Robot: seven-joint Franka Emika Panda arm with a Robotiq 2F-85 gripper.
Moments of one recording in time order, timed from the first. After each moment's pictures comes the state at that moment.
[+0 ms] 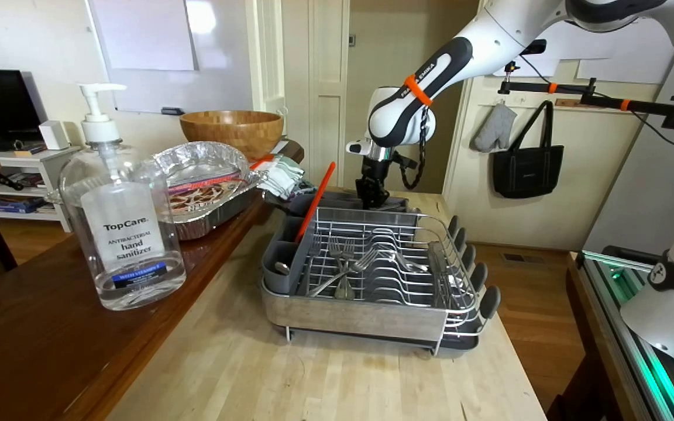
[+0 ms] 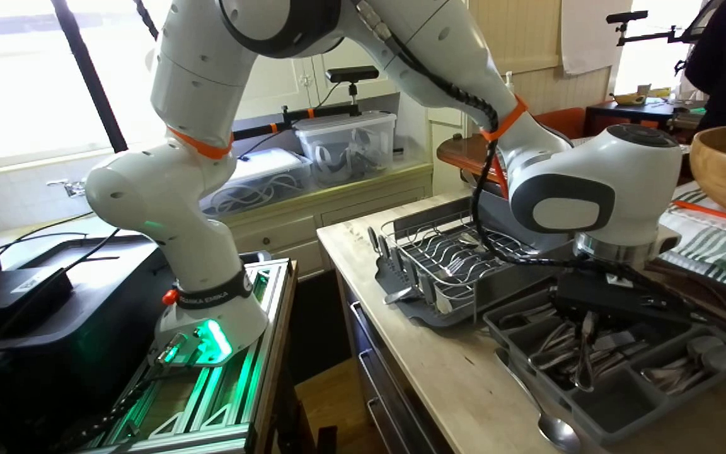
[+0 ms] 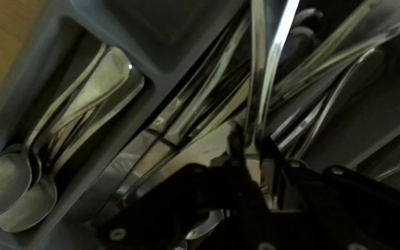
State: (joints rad) arm -0.31 0.65 0.04 -1.81 0.13 2.49 -1.37
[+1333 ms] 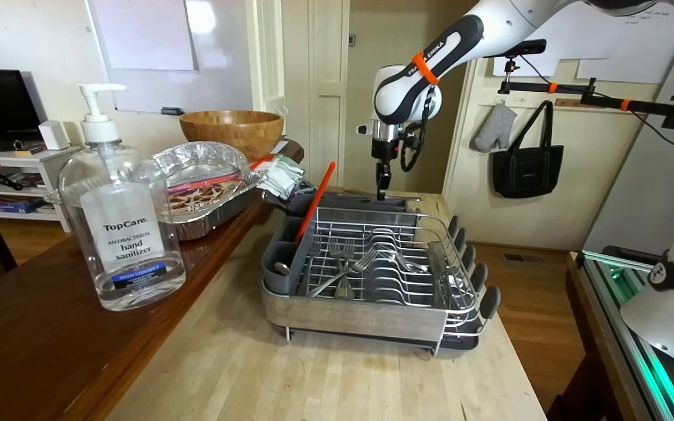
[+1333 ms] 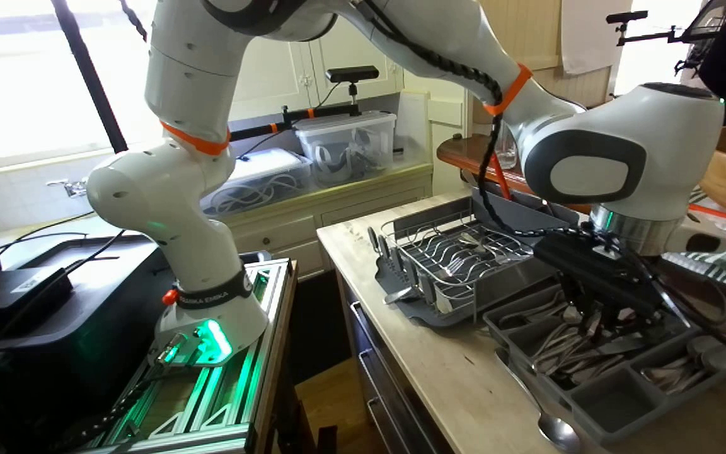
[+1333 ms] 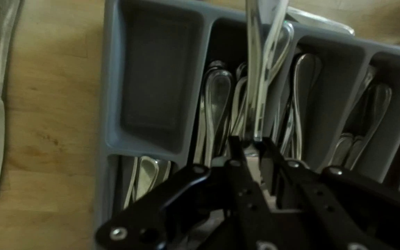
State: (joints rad) arm -0.28 0.57 -0.05 -1.79 0.09 2.31 -0.84
